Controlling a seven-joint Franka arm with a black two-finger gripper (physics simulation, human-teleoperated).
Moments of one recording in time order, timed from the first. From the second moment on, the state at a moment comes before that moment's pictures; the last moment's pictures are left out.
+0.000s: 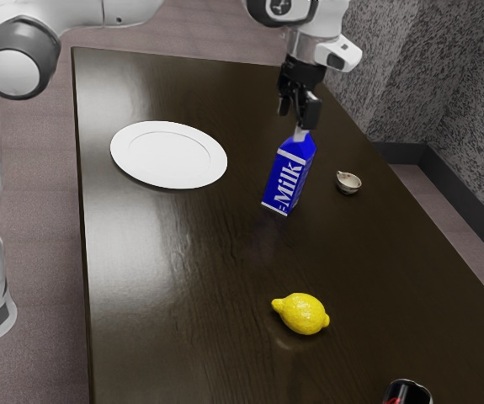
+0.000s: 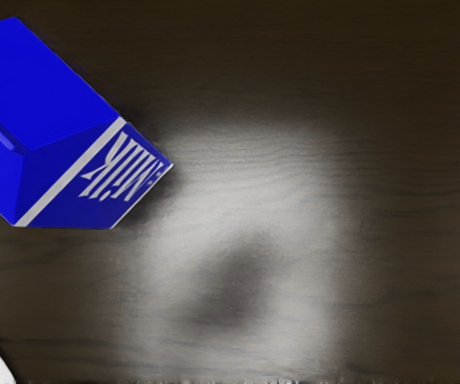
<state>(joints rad) -0.03 0.06 0.00 -1.38 0.03 1.53 -0.04</state>
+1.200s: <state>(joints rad) -0.38 0.25 -0.06 -1.35 0.09 1.70 -0.15</state>
